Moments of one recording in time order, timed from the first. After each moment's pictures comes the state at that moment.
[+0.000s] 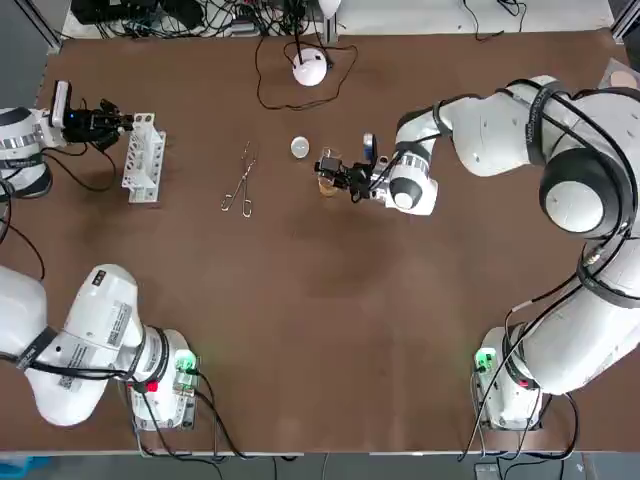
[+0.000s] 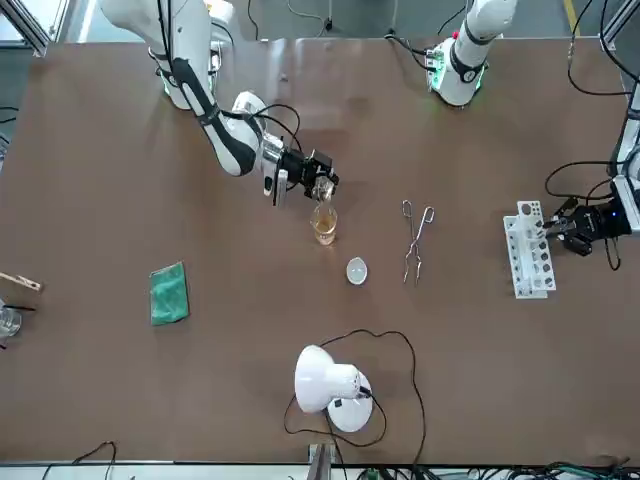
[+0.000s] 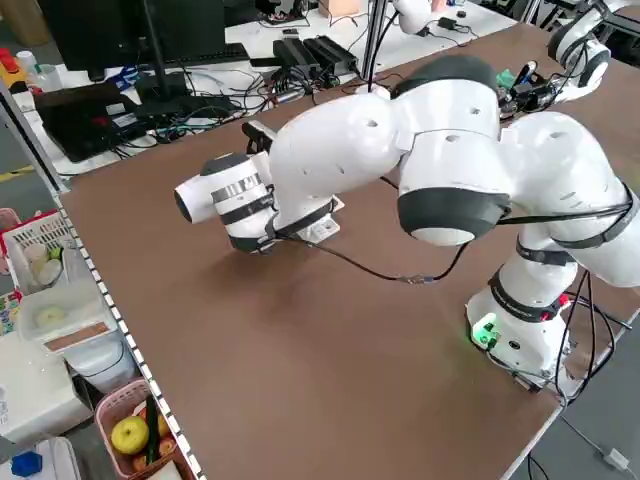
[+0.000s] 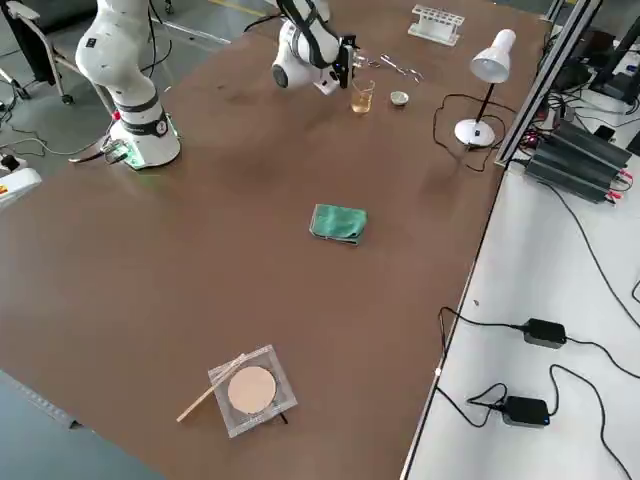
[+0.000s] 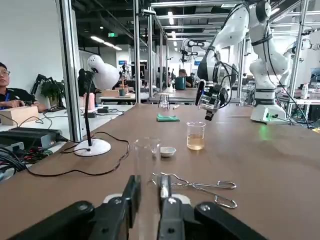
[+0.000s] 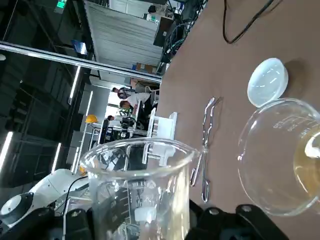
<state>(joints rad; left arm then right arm) 1.28 0.90 -0.73 -1.70 -0.67 1.55 2.32 0.42 0.44 0.40 -2.21 2.58 2.26 -1.68</state>
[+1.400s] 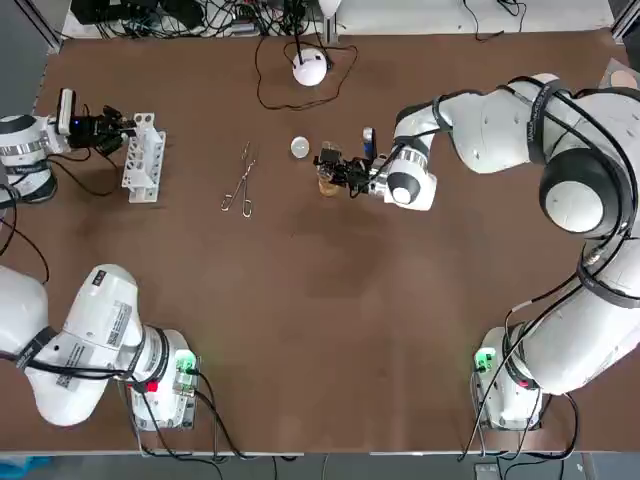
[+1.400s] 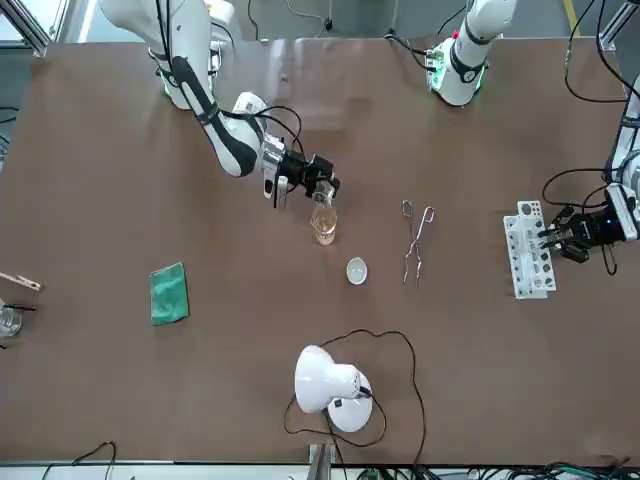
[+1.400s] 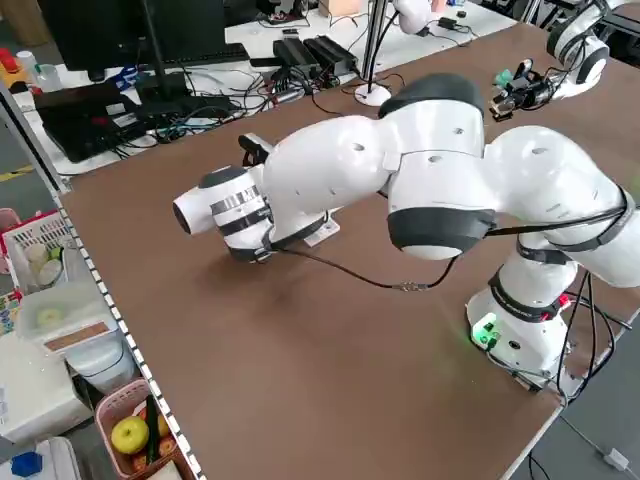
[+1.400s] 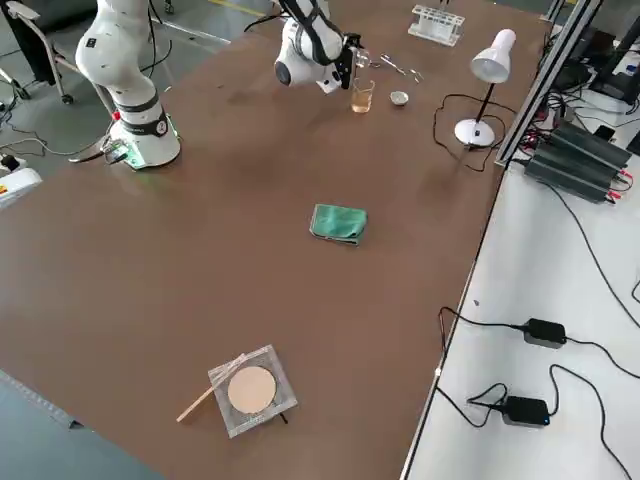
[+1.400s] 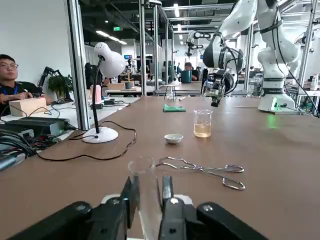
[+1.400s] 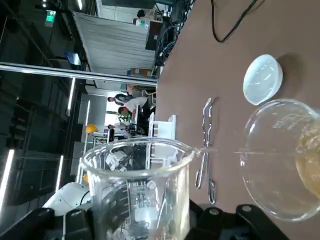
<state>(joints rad) 1.27 0.96 -0.73 -1.66 -0.63 1.60 2.32 0.42 0.44 0.40 -2.18 2.58 2.28 -1.57</state>
